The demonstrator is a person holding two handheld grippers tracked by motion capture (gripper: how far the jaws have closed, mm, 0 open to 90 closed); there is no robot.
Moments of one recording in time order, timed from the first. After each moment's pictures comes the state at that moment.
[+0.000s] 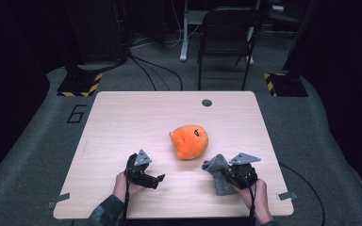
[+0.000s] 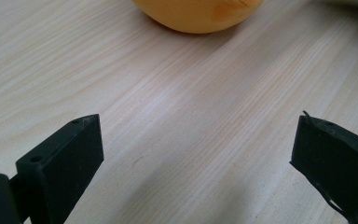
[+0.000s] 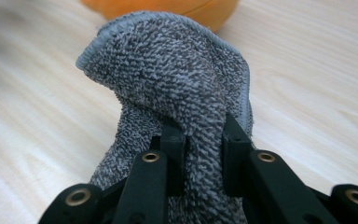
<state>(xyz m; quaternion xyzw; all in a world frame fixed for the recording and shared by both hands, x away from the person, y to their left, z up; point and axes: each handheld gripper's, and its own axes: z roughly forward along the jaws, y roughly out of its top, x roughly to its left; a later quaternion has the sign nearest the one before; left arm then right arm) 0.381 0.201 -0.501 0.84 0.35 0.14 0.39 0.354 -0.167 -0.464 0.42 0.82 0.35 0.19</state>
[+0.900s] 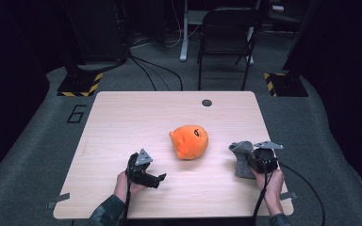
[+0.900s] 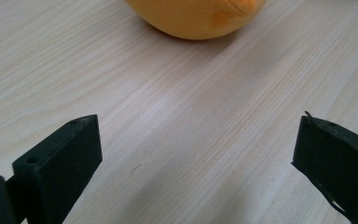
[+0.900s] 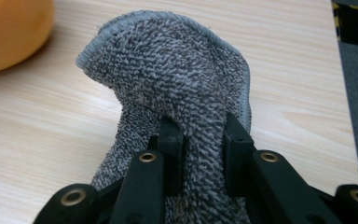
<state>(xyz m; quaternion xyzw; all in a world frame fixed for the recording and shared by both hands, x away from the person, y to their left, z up) 0.382 0.198 -0.500 0.84 0.35 0.15 0.39 0.398 -0.233 -0.472 0.57 0.72 0.31 0.25</state>
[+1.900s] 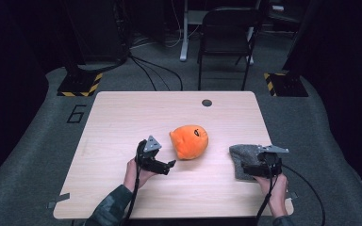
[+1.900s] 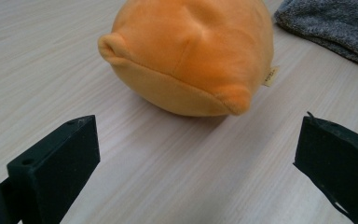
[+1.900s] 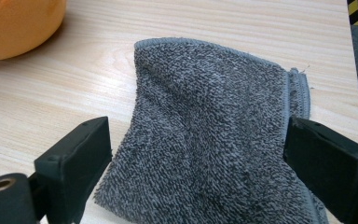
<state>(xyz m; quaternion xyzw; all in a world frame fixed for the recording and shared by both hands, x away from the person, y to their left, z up) 0.415 0.164 -0.471 0.82 0.34 0.16 0.43 0.384 -0.242 -0.471 0.57 0.73 0.31 0.22</state>
